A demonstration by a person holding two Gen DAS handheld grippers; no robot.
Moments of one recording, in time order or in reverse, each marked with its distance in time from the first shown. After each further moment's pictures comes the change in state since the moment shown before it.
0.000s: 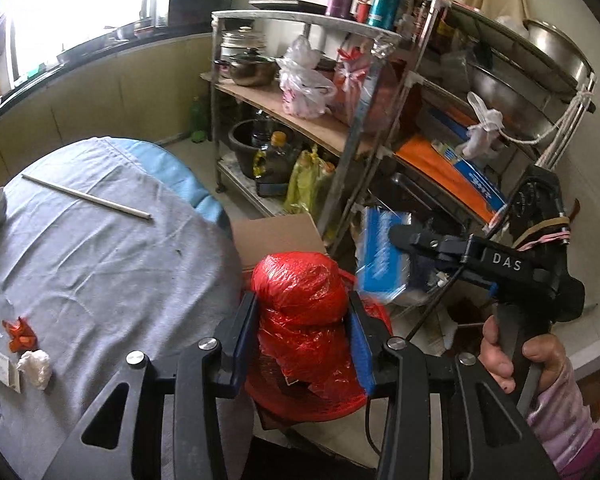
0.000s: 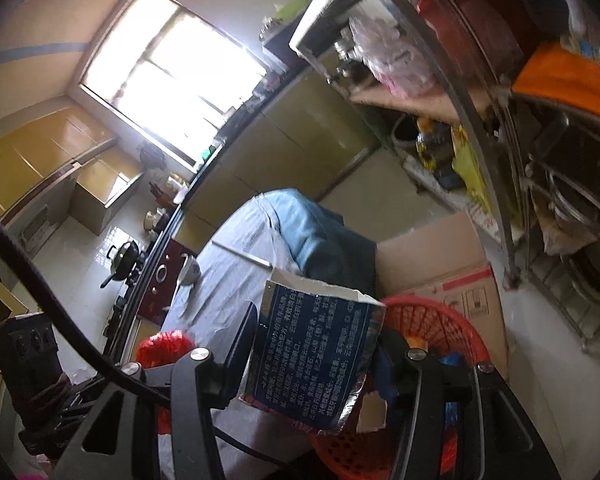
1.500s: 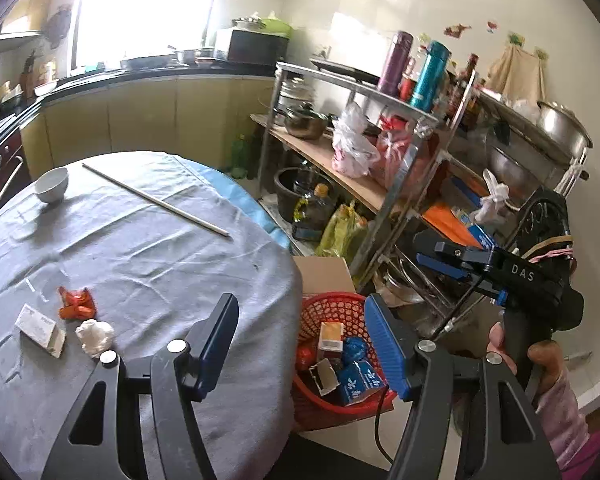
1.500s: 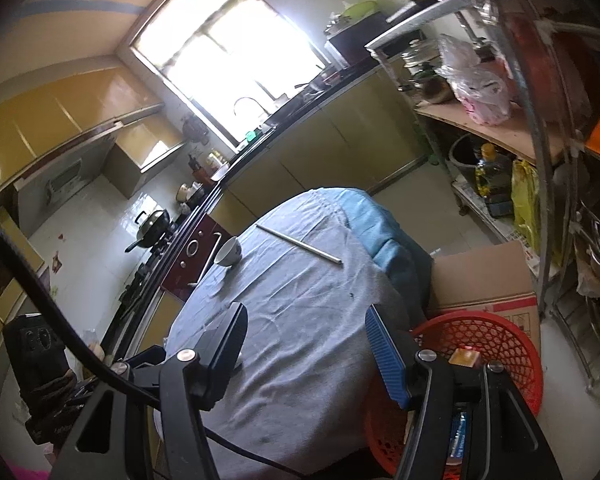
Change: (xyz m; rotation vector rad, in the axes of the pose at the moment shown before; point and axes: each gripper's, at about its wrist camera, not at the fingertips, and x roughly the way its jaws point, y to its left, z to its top) left arm -0.105 0.075 -0.042 -0.160 -0.216 0.061; right arm 0.004 0.108 -0.015 -0.199 -0.004 0.074
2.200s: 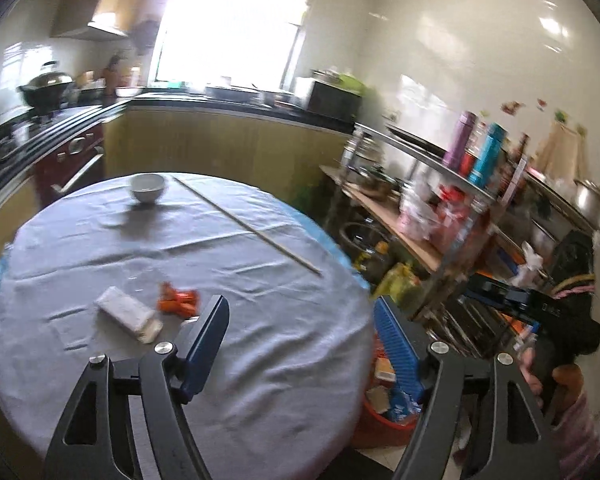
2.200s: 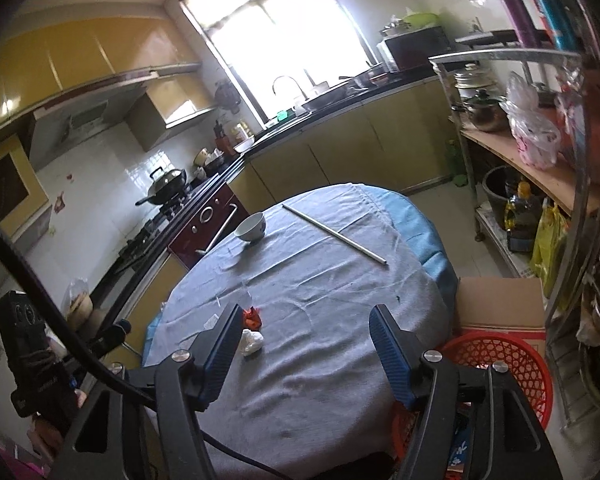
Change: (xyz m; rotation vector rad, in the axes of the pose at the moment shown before) left arm -0.098 0.098 -0.031 -0.183 -0.203 0.178; right arm 0.018 0.096 -0.013 -0.215 0.043 -0.022
